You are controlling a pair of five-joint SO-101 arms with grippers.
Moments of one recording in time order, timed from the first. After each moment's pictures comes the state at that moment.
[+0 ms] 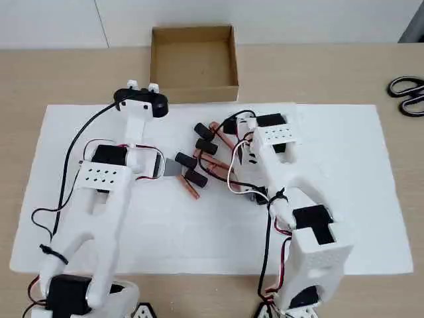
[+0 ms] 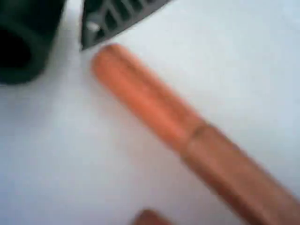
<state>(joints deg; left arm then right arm) 3.3 -14.6 32.7 62.3 2.1 -13.5 19.0 5.5 84.0 3.0</state>
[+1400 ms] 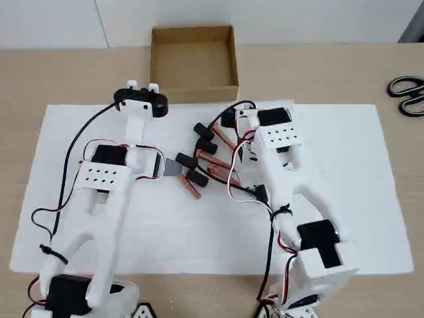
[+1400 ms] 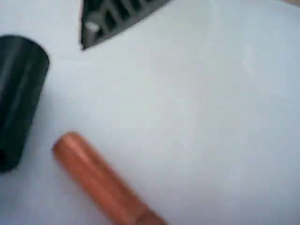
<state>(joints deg) 3.3 -14.6 32.7 62.3 2.1 -15.5 9.0 5.9 89.9 3.1</state>
